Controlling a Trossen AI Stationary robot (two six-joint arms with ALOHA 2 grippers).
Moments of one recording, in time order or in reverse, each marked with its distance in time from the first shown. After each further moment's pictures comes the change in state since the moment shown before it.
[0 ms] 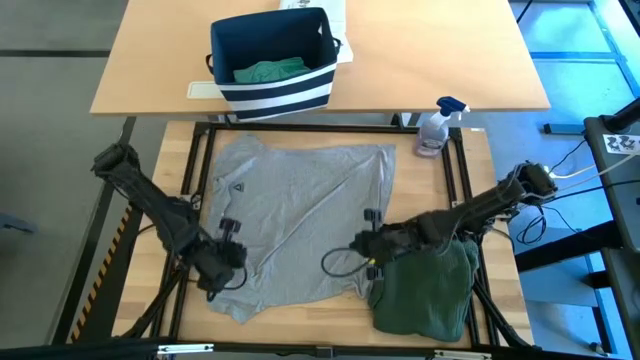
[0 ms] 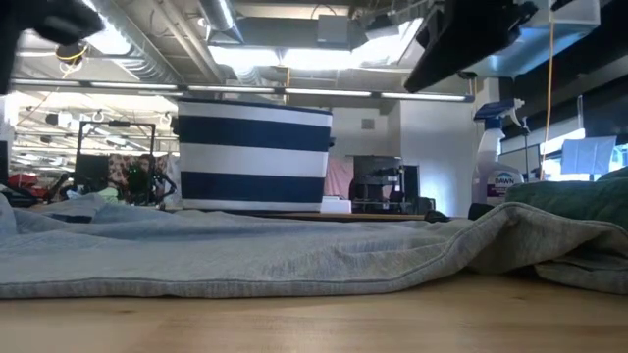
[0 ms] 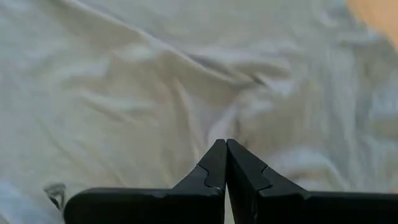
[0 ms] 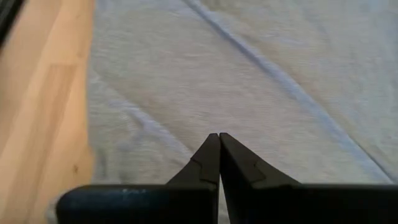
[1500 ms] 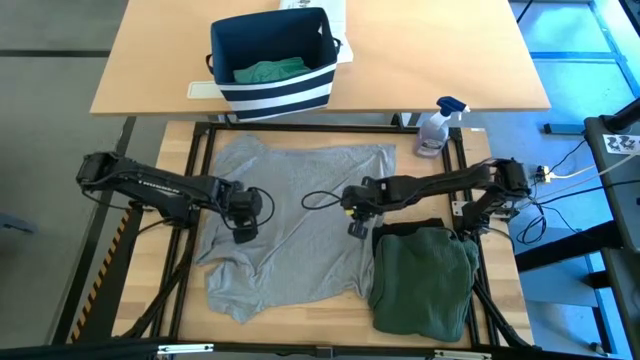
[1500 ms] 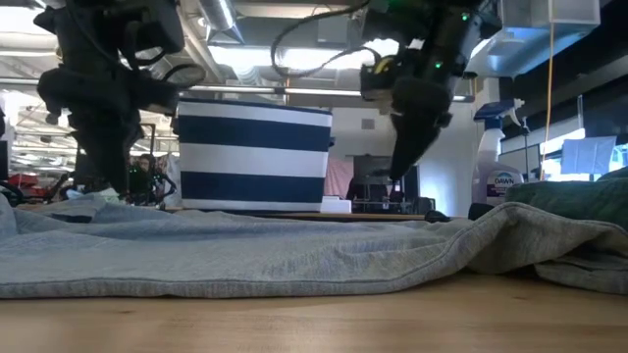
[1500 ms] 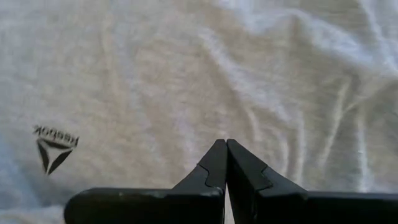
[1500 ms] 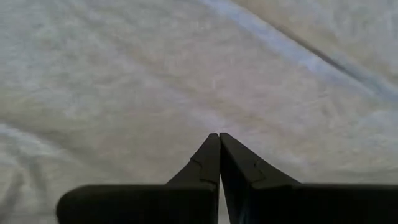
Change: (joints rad) left arm 0.693 -0.139 -0.360 0.311 0.149 0.066; right arm -0.381 0.170 0.091 -0.238 -0.209 0.079
